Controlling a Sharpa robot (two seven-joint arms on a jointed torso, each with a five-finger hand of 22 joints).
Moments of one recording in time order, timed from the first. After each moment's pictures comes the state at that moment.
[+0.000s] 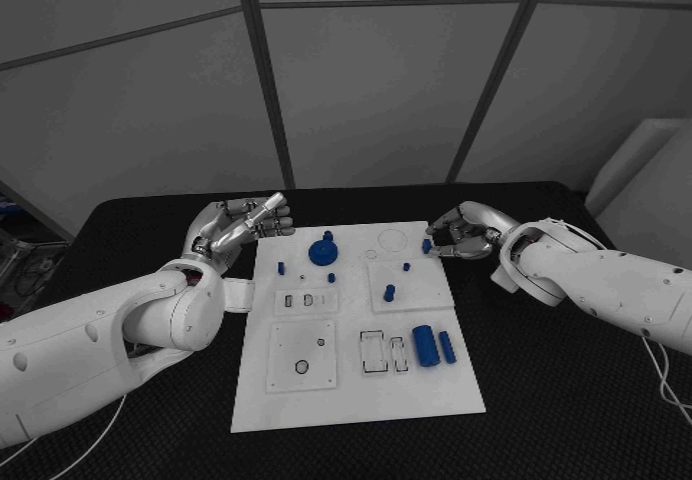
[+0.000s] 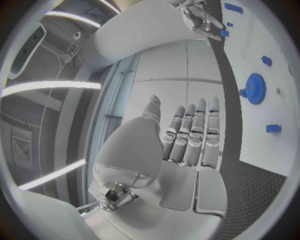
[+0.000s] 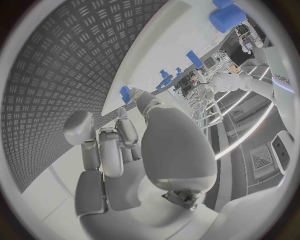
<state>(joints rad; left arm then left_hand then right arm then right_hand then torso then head) 1.09 -0.89 0.09 1.59 -0.06 -0.46 0.51 1.36 0.06 -0.11 0.09 0.12 0.97 0.22 0.07 0.07 1.02 0.18 0.07 0.06 1.07 0.13 0.10 0.10 0.18 0.87 0.24 0.37 0.14 1.16 -0.82 0.05 1.23 -1.19 -0.29 0.10 1.35 -0.16 0.29 0.04 0.30 0.91 0.17 0.07 0.07 1.31 0.08 1.30 1.19 1.47 0.00 1.55 1.31 0.11 1.27 0.11 1.30 0.99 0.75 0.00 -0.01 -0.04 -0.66</state>
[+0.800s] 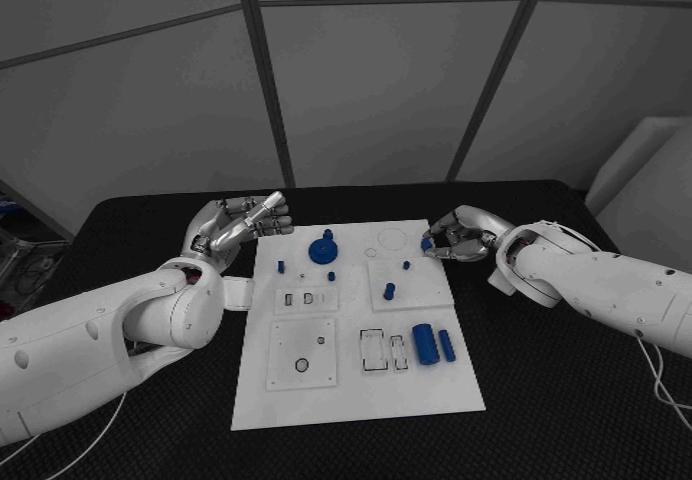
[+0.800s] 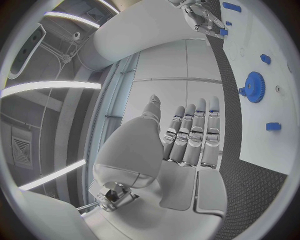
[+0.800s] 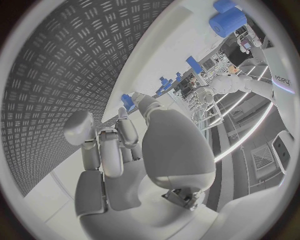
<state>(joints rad) 1.08 -0.89 0.09 1.58 -0.07 -0.46 0.51 1.36 0.06 -0.11 0.09 0.12 0.97 0.22 0.07 0.07 1.02 0.18 0.07 0.06 1.07 0.13 0.10 0.10 0.18 0.87 0.24 0.37 0.15 1.14 -0.80 0.06 1.21 -1.20 -0.26 0.09 1.35 -0.16 0.28 0.05 0.32 0.91 0.17 0.07 0.07 1.31 0.08 1.30 1.19 1.47 0.00 1.55 1.31 0.11 1.27 0.11 1.30 0.99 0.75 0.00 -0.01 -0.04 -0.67</state>
